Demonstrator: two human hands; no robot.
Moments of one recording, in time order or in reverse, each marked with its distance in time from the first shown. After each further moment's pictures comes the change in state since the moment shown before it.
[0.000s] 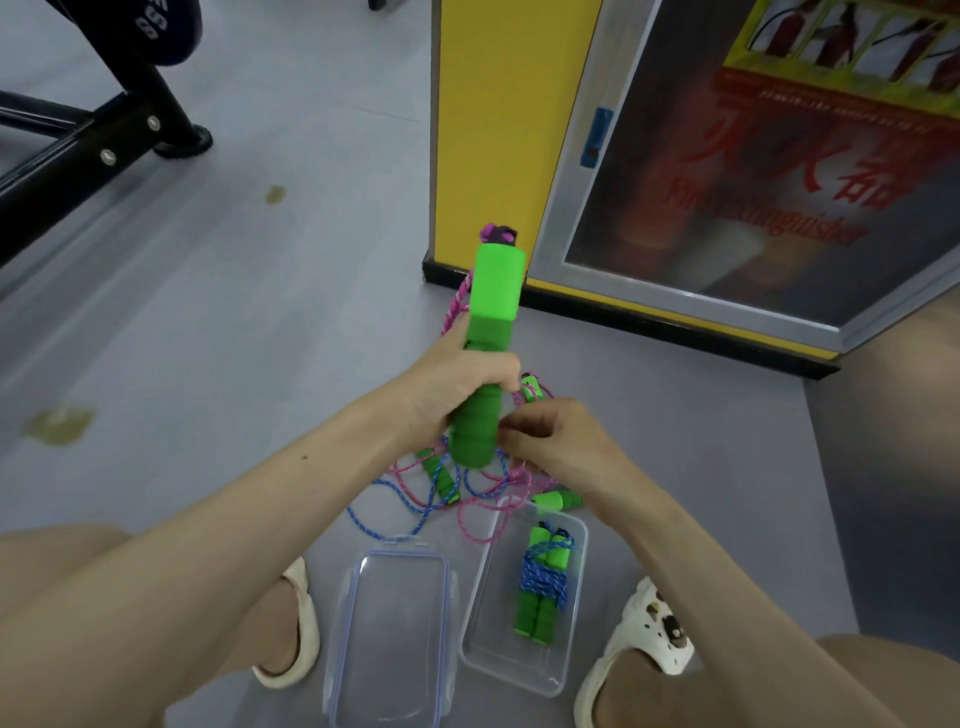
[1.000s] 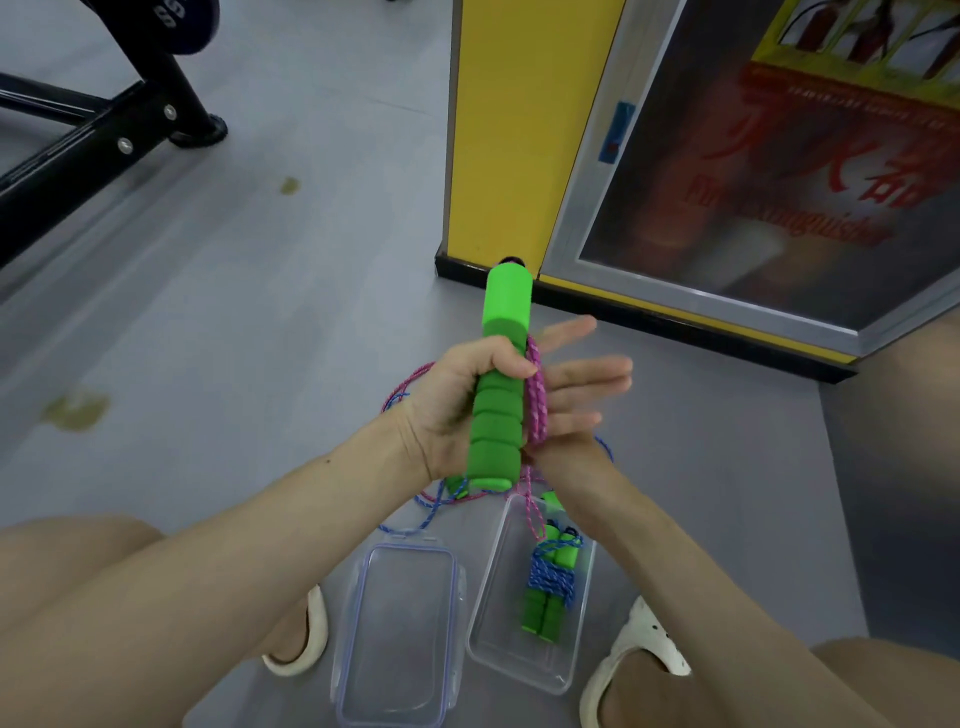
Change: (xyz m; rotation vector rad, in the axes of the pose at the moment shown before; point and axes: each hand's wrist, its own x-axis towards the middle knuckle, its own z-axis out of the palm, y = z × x) left_hand -0.008 -0.012 -0.002 -0.749 -0.608 -0.129; right_hand -0.005 -0.006 0.024 0.245 0.107 0.051
